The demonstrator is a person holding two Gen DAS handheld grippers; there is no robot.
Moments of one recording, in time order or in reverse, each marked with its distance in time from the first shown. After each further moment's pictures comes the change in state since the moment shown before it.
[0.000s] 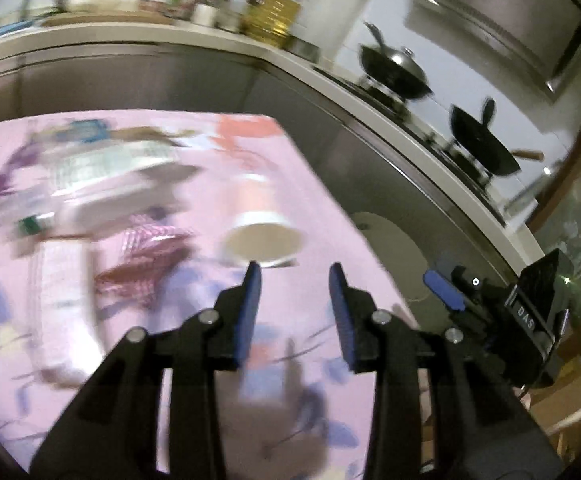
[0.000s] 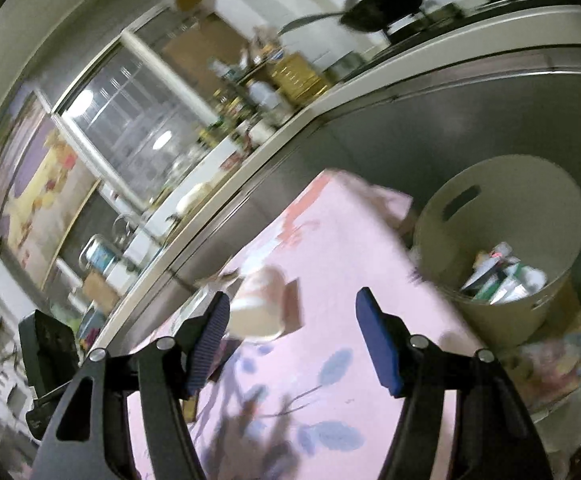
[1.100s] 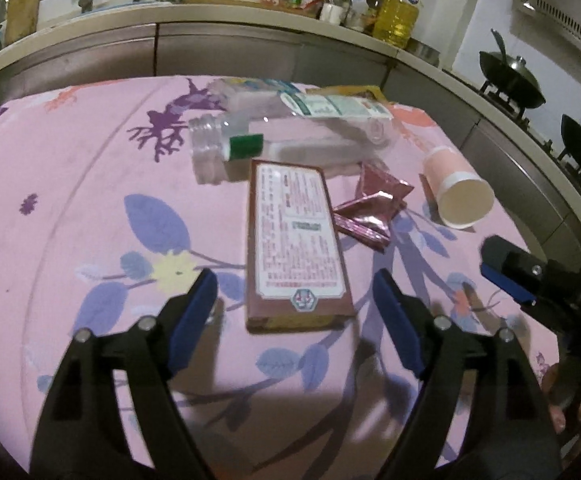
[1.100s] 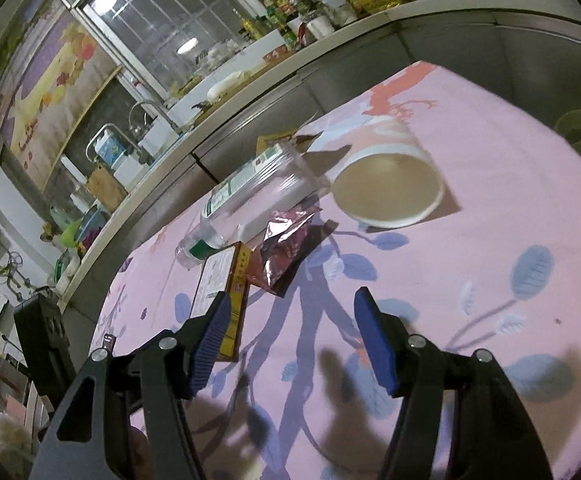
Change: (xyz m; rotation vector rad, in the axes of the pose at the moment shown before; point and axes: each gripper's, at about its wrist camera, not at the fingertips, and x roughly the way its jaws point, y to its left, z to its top) left arm -0.021 0.094 -0.054 -0.075 -0.001 0.387; right arm 0.101 0.093 -0.071 -0.158 0.308 0.013
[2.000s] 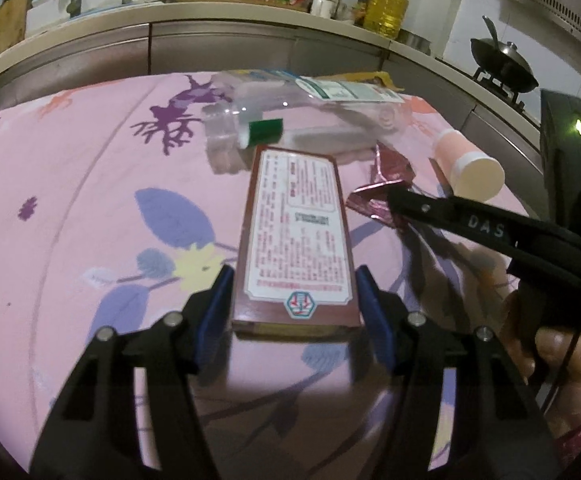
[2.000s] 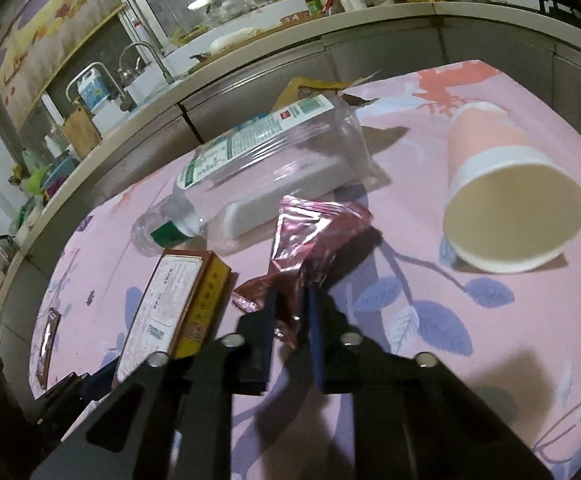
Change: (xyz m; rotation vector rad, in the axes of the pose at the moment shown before) left arm 0.001 0.028 -0.008 0.057 0.000 -0.024; right arm 0.077 0.032 0.007 -0.159 0.060 -0.126
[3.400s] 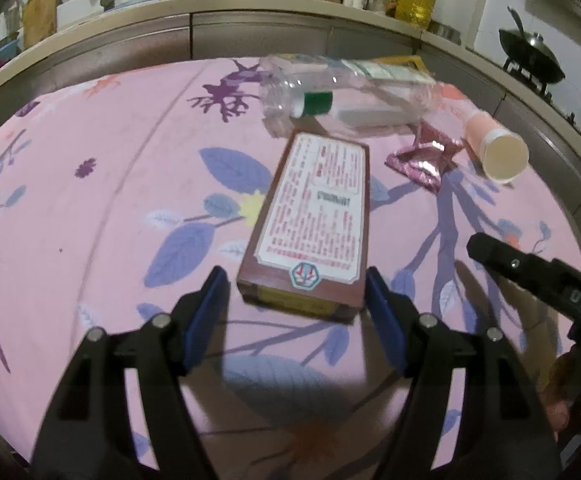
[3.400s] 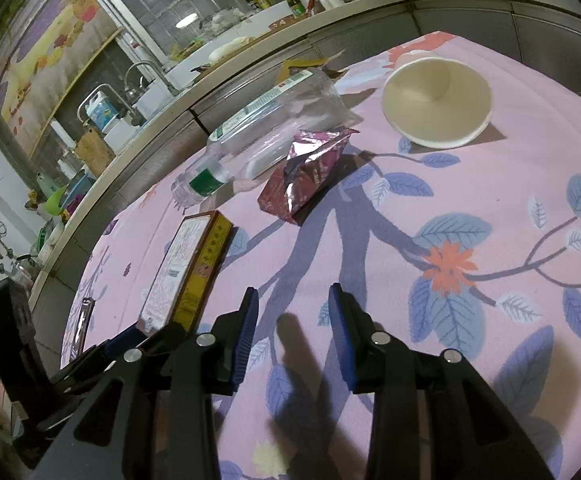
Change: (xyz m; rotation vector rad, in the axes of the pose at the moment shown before) left arm -0.025 0.010 -0.029 -0.032 0.025 0.136; right arm -0.051 -0.004 -0.063 0.126 -0.013 0.053
